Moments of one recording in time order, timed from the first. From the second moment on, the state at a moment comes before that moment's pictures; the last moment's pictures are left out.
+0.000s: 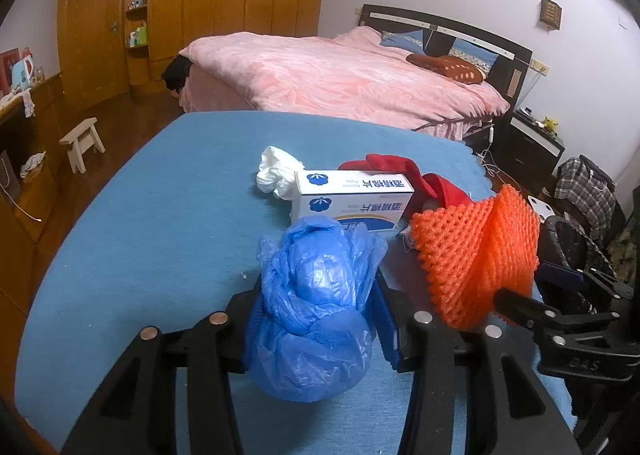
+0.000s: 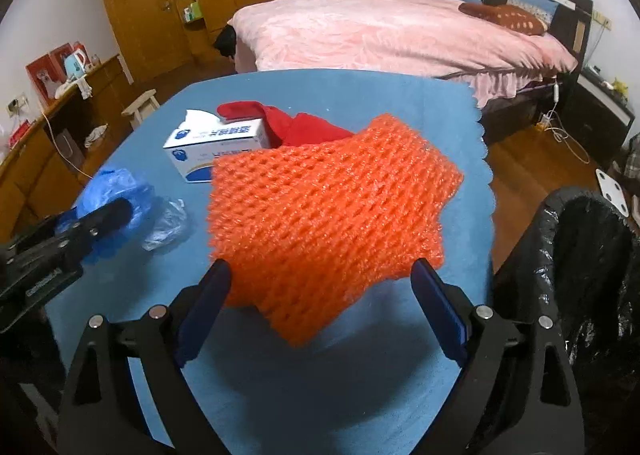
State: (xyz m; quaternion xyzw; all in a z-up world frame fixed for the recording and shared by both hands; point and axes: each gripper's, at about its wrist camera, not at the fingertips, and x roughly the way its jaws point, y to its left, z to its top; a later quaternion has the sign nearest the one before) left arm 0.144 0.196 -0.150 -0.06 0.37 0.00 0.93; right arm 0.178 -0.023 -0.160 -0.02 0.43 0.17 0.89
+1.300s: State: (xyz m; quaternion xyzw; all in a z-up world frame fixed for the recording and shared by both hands) left arm 0.149 0.190 -0.153 -0.06 0.37 -0.01 0.93; right arm 0.191 -0.024 -0.167 -0.06 0.41 0.22 0.88
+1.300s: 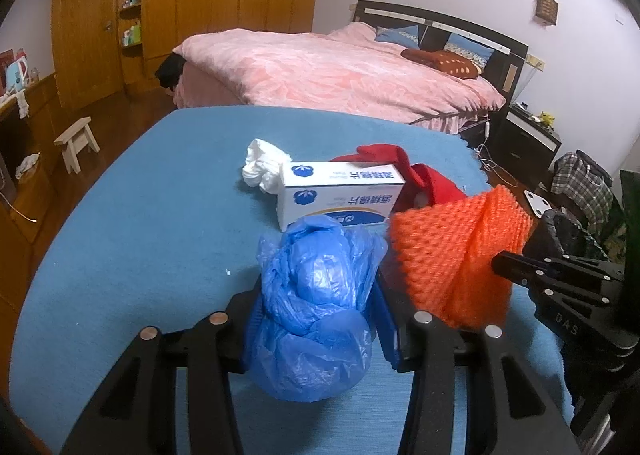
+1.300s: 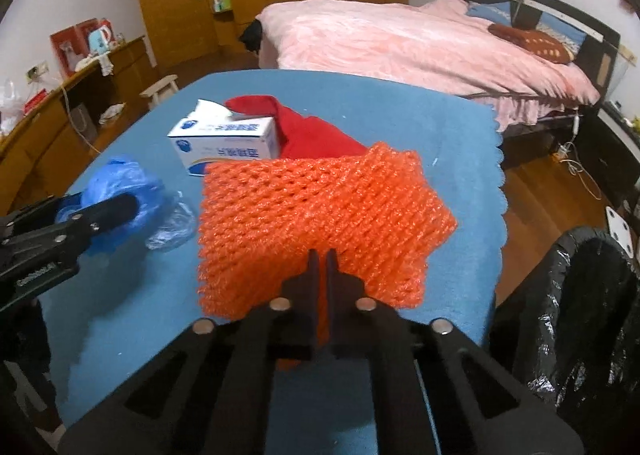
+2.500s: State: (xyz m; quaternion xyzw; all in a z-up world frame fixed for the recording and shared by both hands) left arm 0.147 0.184 -0.150 -0.06 0.37 -0.01 0.93; right arm 0.180 -0.011 -0.152 -0.05 0.40 0.24 0.88
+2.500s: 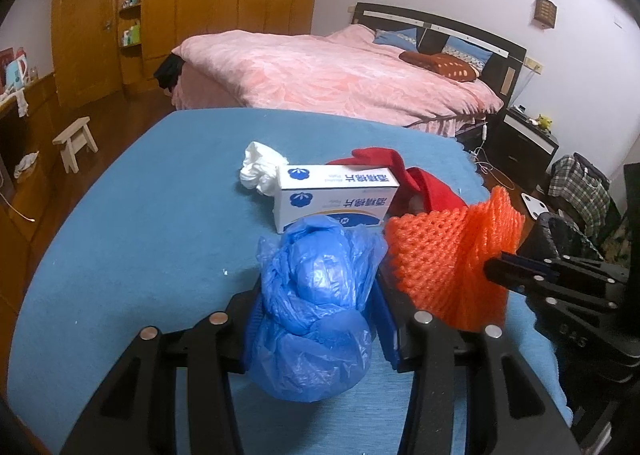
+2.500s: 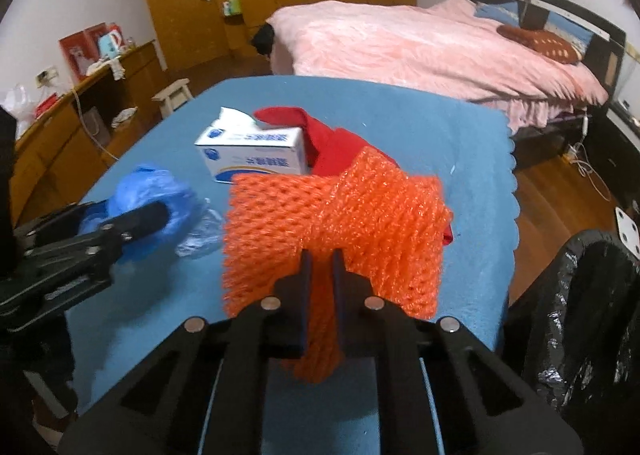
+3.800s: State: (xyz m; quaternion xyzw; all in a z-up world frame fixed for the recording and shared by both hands) left arm 0.155 -0.008 -0.079 -0.01 0.30 -0.19 0.93; right arm 0.126 -0.198 -0.074 0.01 0.33 0.10 0.94
